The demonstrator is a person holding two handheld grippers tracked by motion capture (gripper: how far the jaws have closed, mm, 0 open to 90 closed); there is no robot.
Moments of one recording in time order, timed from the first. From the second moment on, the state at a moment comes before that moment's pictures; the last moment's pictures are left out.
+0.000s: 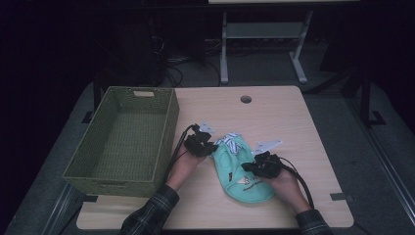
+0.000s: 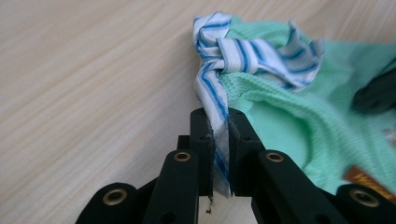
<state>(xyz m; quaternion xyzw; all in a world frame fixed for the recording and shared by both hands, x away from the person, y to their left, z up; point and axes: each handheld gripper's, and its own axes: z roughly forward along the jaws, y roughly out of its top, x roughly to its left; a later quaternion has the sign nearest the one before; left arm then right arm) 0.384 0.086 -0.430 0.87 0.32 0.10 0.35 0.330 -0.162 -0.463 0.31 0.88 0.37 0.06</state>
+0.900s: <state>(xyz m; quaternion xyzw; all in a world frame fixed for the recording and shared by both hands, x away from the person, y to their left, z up) 0.374 0.112 -0.381 0.82 0.33 0.12 0.44 0.323 -0.166 -0.453 0.31 0.88 0.36 0.08</state>
